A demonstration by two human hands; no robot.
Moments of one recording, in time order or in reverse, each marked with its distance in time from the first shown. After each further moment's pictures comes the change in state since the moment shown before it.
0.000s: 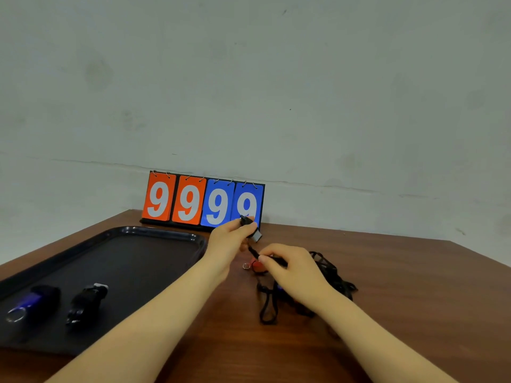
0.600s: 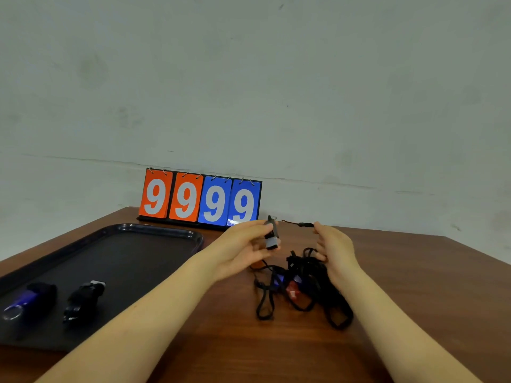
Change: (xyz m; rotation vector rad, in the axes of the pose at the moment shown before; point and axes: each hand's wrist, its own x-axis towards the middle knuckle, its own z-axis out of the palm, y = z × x) left_hand -0.019 0.020 0.010 -0.384 -0.494 -0.253; right_hand 0.015 0.042 -0.042 0.800 0.468 0.648
